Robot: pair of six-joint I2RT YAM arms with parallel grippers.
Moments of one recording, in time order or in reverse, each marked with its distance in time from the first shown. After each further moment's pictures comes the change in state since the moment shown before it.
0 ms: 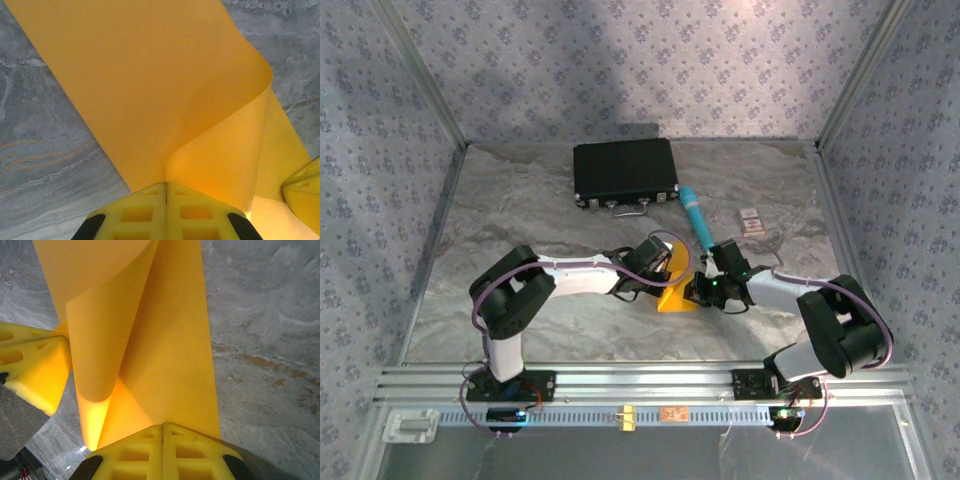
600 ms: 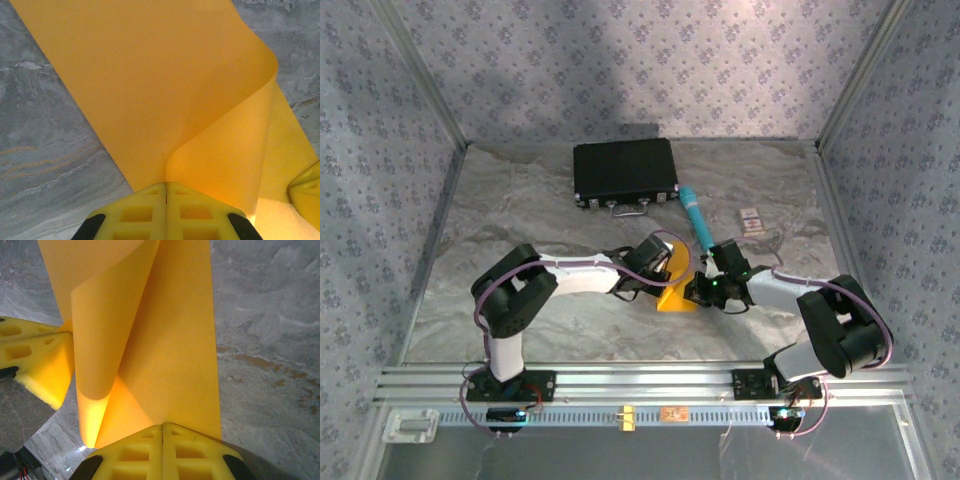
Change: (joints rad) left arm 0.008 0.017 0.005 0.003 0.018 0.023; right arm -0.002 0.000 0.000 0.000 0.000 -0.007
